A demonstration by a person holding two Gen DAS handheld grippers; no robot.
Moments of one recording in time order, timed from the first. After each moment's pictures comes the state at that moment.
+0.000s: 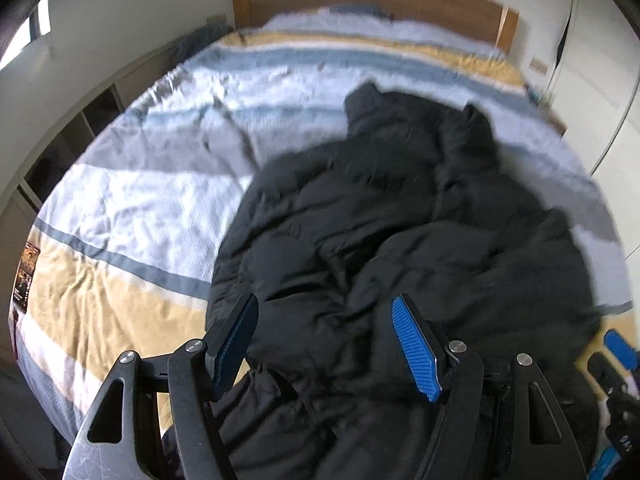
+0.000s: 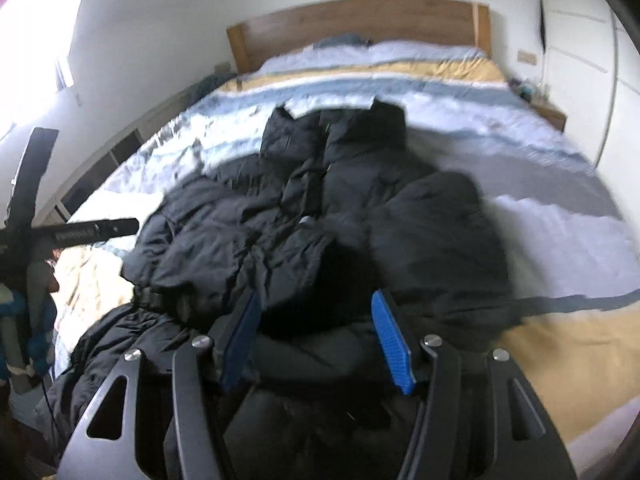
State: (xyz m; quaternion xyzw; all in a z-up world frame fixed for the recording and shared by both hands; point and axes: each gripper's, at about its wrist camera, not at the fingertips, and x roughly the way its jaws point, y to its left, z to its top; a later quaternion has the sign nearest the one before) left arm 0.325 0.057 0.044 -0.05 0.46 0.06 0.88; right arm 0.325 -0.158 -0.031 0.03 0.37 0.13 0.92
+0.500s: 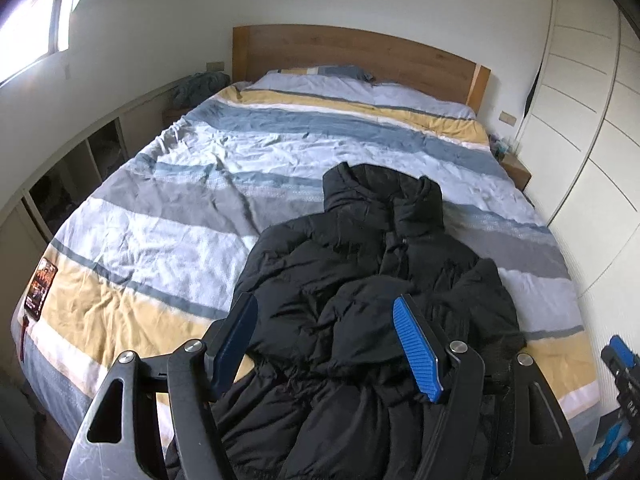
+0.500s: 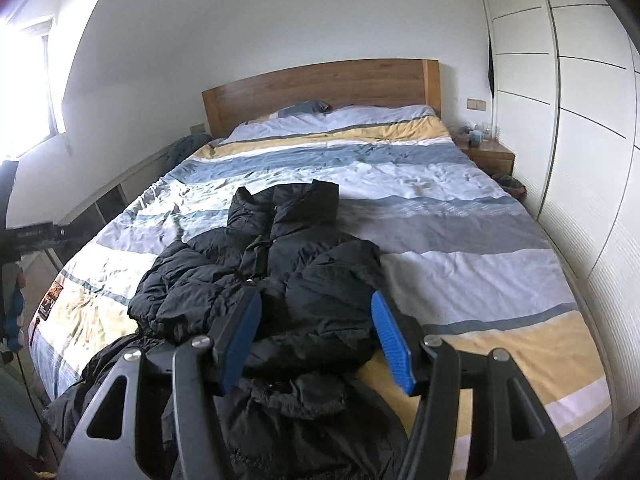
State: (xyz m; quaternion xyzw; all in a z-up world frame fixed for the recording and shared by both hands) left arm 0.249 0.056 0.149 -0.07 0.39 0.03 0.92; right arm 0.237 -0.250 0.066 0.04 0.28 0.07 0.95
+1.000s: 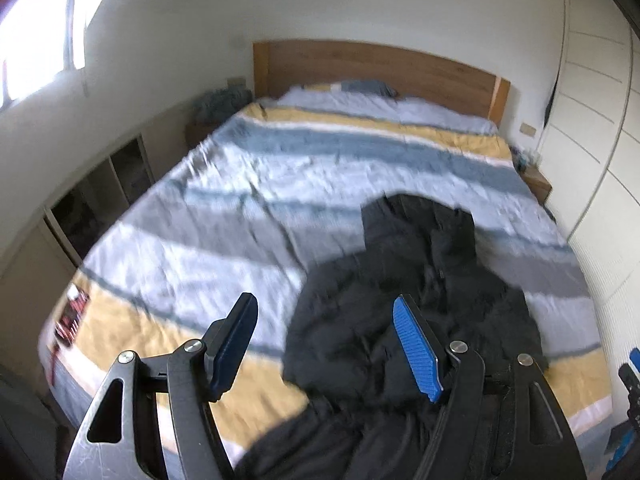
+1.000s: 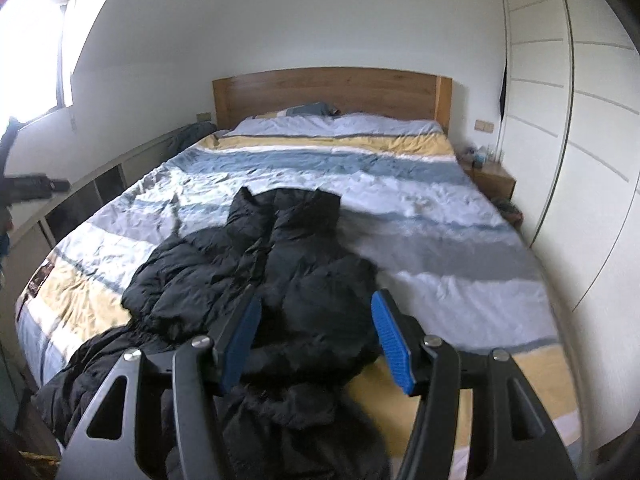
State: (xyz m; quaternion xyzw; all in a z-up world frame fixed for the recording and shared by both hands) left arm 0.282 0.115 0.214 -0.05 0.36 0.07 0.93; right arm 0.250 -0.234 0.099 -0.02 0.28 0.07 0.96
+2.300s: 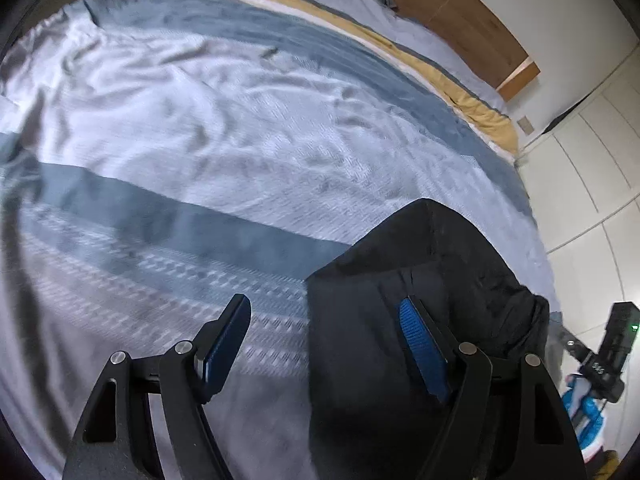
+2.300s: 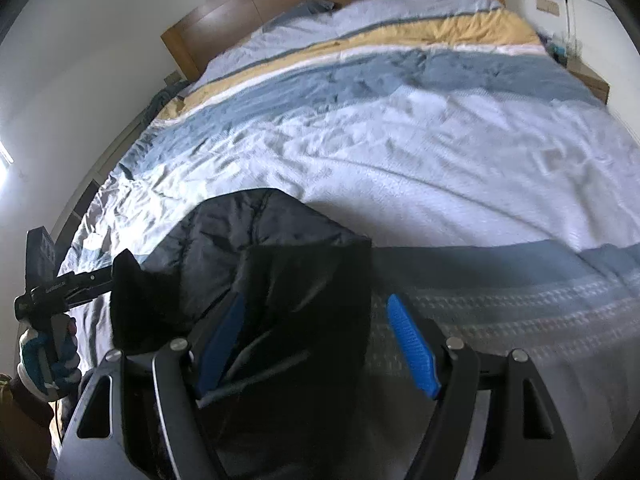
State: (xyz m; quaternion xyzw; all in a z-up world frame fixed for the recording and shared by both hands) left arm 0.761 0.150 -0.080 -0.23 0.49 -0.08 0.83; right arm 0.820 -0.214 -0.088 0.11 0.45 0.14 0.88
